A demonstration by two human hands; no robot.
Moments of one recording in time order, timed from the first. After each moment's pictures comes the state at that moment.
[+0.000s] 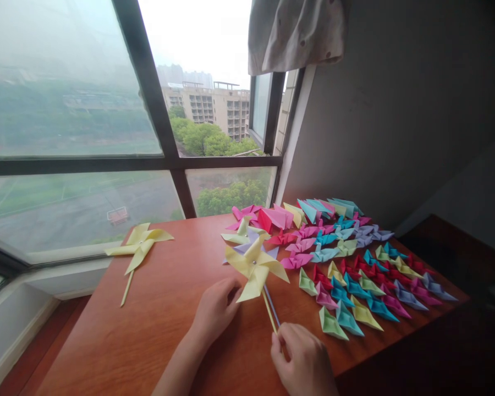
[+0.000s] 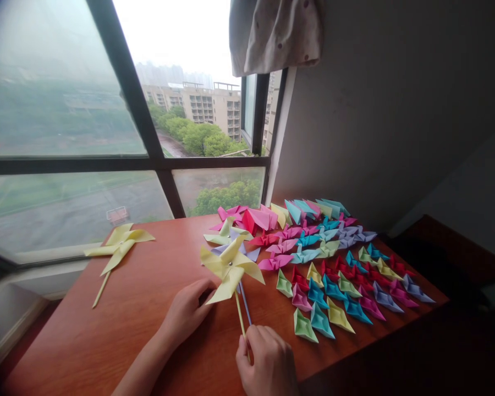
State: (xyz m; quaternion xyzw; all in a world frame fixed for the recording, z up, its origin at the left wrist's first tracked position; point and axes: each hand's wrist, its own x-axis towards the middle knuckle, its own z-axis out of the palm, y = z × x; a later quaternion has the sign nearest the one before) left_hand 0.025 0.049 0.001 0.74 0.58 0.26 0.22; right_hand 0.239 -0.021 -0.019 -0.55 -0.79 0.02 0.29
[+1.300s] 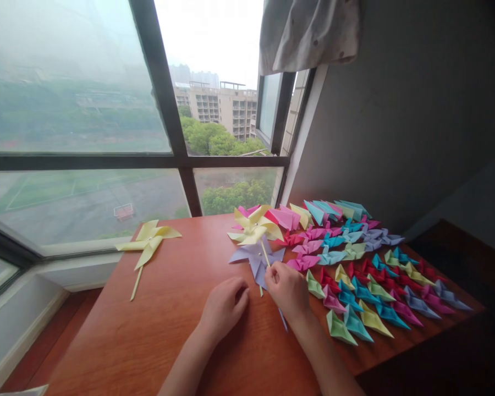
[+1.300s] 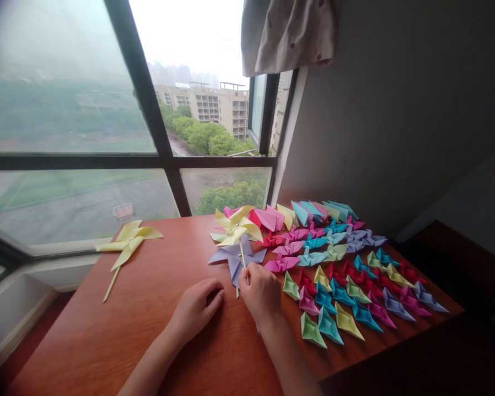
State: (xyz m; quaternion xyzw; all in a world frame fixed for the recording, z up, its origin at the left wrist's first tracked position) left_hand 0.024 0.048 -0.001 0.75 0.58 0.24 0.21; right_hand 0.203 0.085 0.007 -0.62 -0.74 0.00 0.27
